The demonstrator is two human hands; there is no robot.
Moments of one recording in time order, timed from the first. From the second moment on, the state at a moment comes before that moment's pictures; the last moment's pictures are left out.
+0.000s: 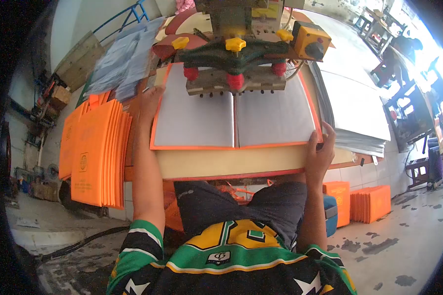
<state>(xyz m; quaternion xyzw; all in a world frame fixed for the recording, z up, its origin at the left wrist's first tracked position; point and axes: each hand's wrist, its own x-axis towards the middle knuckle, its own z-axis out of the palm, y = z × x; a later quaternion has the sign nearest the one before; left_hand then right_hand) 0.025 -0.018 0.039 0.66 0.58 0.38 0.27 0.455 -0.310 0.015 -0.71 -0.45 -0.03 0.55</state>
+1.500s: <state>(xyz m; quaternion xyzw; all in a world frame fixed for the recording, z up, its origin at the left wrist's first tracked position) 0.020 0.008 -0.008 0.68 0.53 0.43 0.28 0.468 -0.307 0.001 -0.72 -0.46 -0.04 0.52</state>
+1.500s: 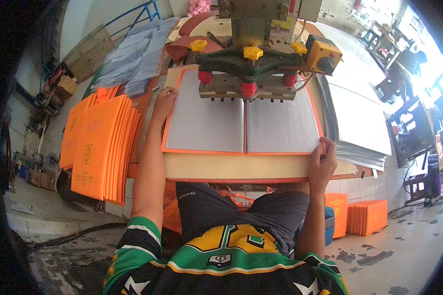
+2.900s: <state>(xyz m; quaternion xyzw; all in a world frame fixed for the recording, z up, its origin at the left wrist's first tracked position) 0.029 -0.006 0.013 0.64 0.54 0.39 0.38 0.466 -0.307 0.004 -0.73 -0.45 -0.03 0.52</state>
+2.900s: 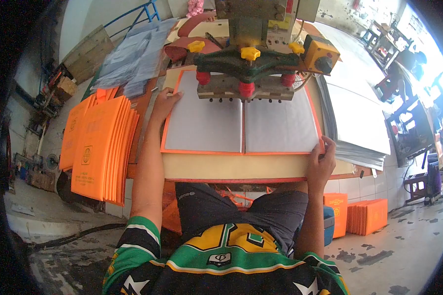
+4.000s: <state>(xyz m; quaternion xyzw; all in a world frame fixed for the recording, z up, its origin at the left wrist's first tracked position) 0.026 -0.001 0.005 0.66 0.55 0.38 0.34 0.462 -0.309 0.007 -0.73 -0.45 -0.02 0.51</state>
